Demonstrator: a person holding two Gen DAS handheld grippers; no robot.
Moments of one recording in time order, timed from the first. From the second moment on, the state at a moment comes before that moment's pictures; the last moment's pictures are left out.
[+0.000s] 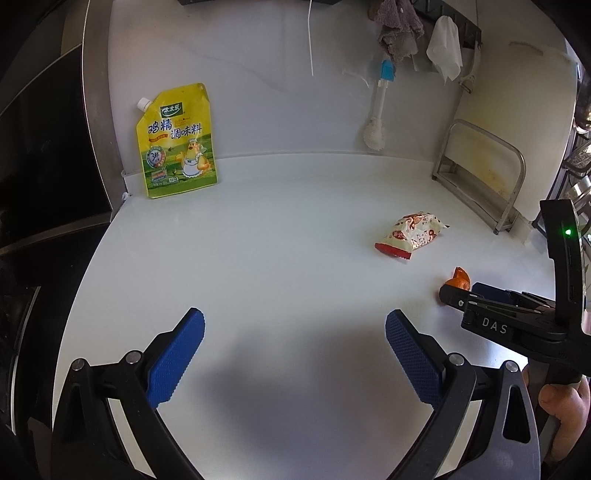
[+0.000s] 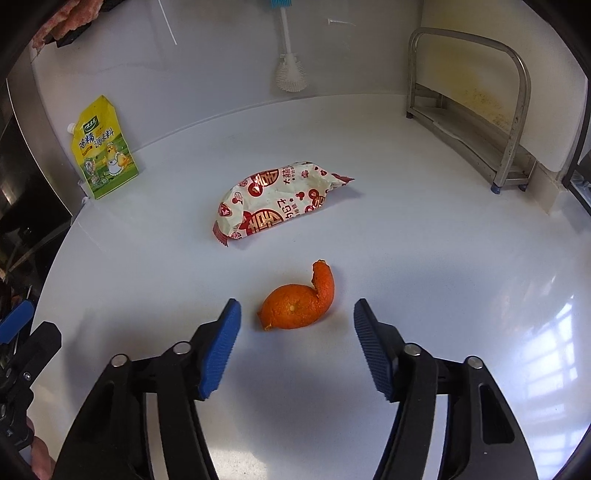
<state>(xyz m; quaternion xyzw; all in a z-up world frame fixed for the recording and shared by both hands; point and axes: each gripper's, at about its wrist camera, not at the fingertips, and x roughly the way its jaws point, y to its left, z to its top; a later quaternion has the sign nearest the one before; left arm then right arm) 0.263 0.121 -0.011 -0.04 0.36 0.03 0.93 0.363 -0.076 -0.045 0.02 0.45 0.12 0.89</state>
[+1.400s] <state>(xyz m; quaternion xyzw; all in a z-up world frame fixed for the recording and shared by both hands) 0.448 0.014 -0.044 0.02 0.44 -0.10 0.89 0.320 -0.200 -0.027 0.23 0.35 0.15 0.90</state>
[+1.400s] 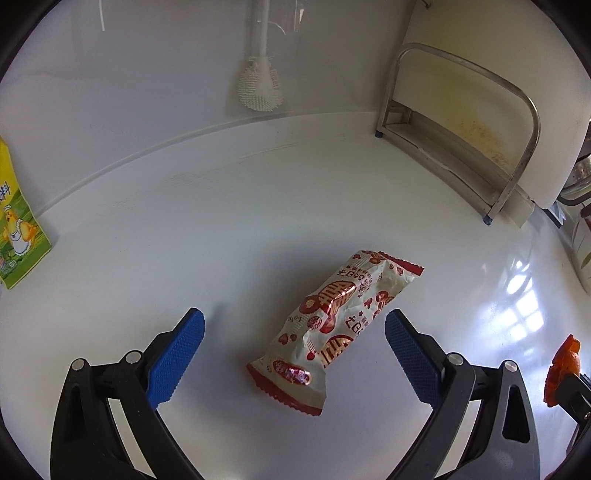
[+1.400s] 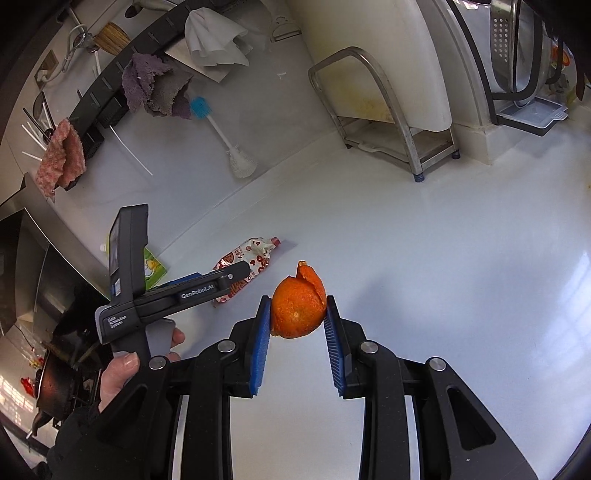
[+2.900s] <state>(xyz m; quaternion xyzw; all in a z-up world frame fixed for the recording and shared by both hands) 0.074 0.033 0.027 0.07 0.33 -0.06 0.94 0.031 -0.193 -0.008 0.19 0.35 0.11 0.91</state>
